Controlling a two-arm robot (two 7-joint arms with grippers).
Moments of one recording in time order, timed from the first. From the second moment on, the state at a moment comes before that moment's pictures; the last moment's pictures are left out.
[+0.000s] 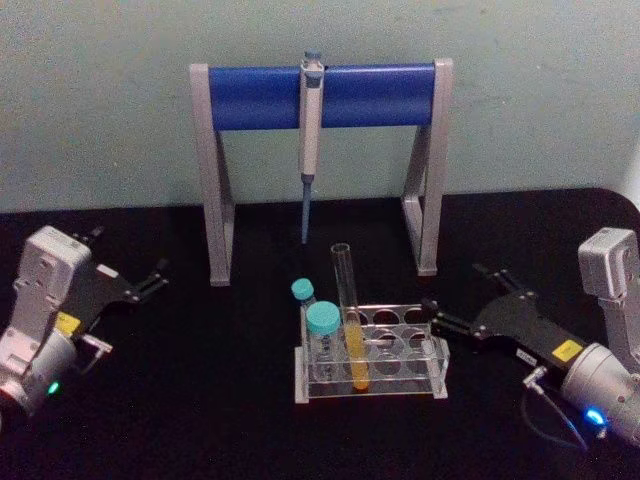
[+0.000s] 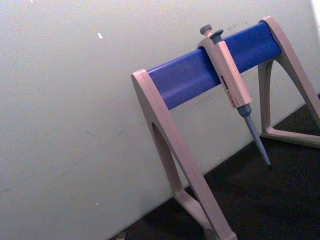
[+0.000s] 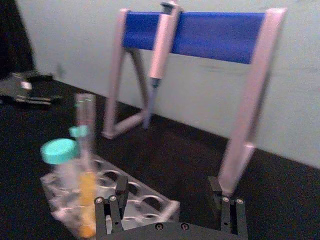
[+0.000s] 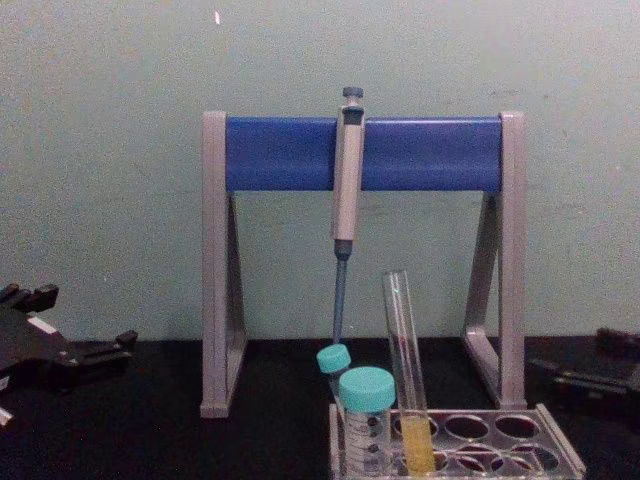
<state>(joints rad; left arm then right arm) -0.20 0.60 0.45 -1.41 -0.25 -0.12 0.03 0.07 0.61 -0.39 -1.61 0.51 -0.02 0.29</state>
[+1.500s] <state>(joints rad) -0.20 0.60 0.45 -1.41 -0.25 -0.12 0.03 0.36 0.54 -0.54 -1.44 0.56 0.11 0.63</state>
